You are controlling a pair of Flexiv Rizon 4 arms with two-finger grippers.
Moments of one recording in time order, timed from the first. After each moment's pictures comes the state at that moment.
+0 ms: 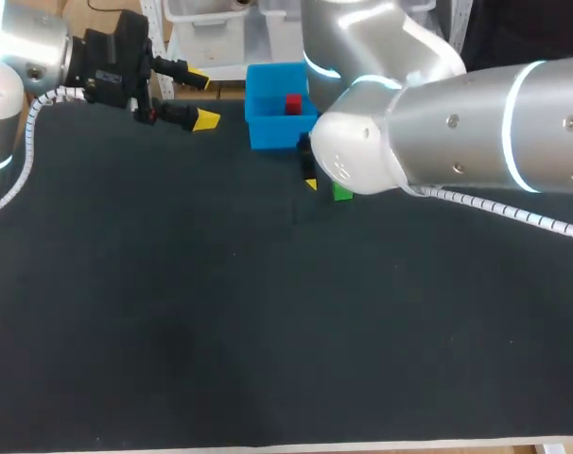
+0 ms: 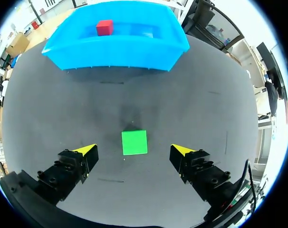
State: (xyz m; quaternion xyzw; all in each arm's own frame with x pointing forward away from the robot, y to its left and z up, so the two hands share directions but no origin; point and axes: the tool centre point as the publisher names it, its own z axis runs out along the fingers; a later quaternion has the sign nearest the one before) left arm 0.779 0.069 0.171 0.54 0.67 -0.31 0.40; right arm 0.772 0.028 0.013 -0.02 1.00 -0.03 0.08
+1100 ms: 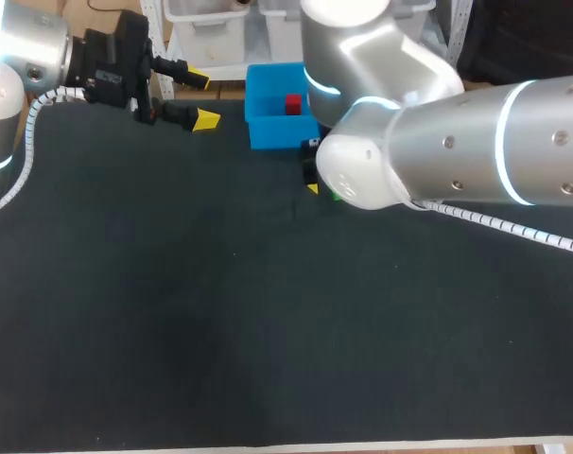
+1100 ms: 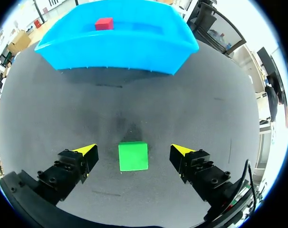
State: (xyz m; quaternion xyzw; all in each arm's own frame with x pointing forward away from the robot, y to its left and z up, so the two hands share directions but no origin) left arm 0.779 0.069 0.171 0.54 0.67 -0.31 0.40; right arm 0.785 0.027 -0.008 -0.04 0.99 -0.03 0.10
